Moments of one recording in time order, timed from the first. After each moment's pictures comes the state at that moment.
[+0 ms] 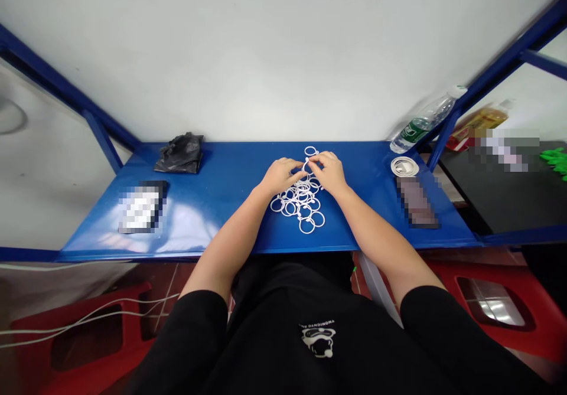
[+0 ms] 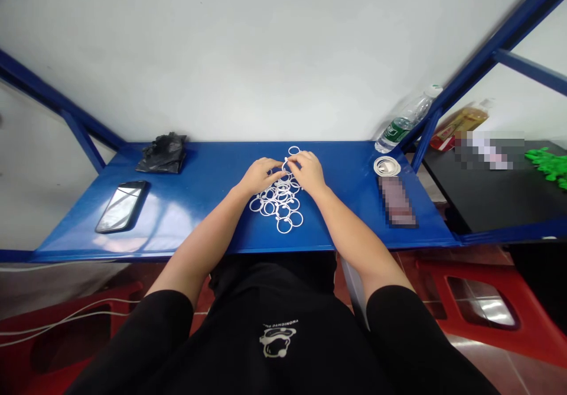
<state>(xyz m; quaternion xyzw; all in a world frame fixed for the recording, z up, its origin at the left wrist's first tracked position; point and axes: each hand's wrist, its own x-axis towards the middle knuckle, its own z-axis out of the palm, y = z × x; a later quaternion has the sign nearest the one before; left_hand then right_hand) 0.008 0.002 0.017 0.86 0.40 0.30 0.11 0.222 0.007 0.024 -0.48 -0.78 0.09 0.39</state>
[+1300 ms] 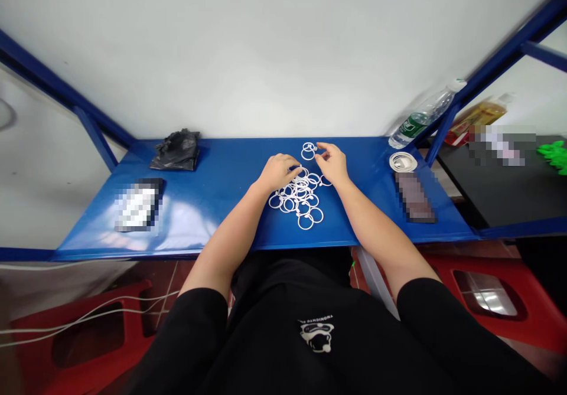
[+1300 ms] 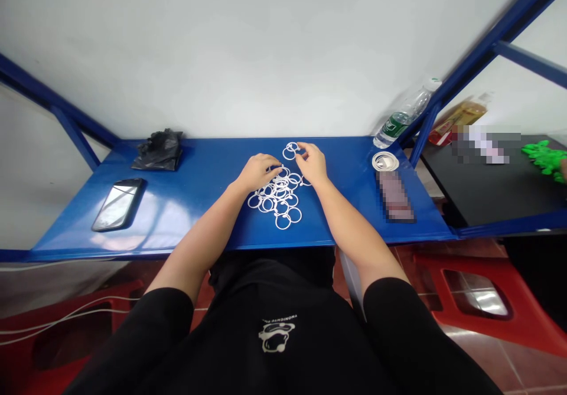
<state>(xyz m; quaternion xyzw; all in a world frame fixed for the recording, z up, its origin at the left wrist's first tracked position) 0.004 0.010 0.005 0.86 0.42 0.29 0.07 0.239 0.031 0.008 -0.51 -0.69 0.18 0.48</state>
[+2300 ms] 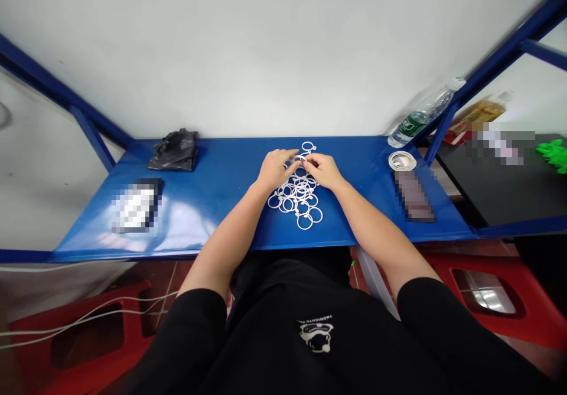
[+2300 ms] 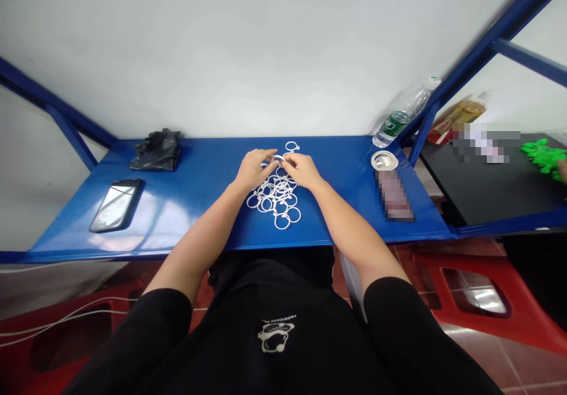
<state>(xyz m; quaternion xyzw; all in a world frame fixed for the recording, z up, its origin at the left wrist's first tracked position) 0.008 0.005 0.013 0.81 0.45 0.37 0.06 0.224 0.006 0.020 -0.44 -0.77 0.25 0.38</state>
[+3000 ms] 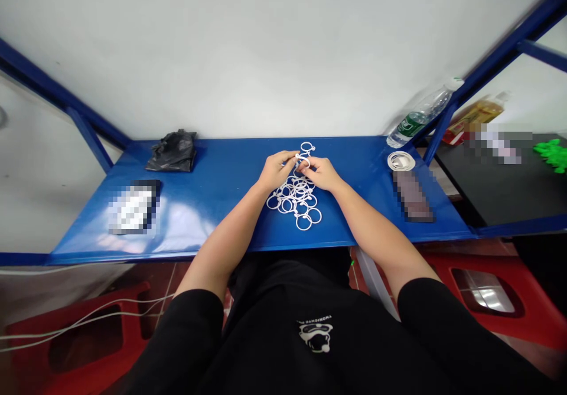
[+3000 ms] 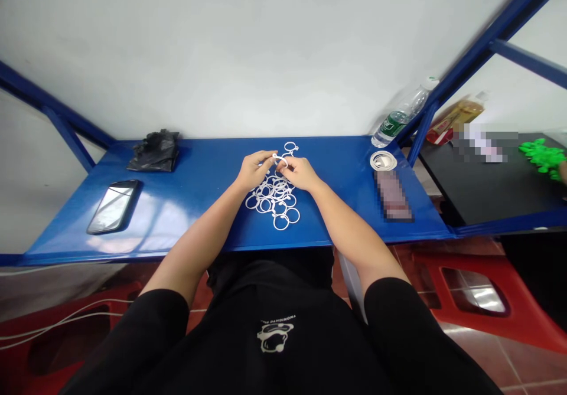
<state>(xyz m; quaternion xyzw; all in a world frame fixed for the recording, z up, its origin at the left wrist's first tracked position) 0.014 0.003 0.014 0.77 0.42 0.44 0.18 0.224 0.003 0.021 -0.41 -0.77 0.32 0.37</state>
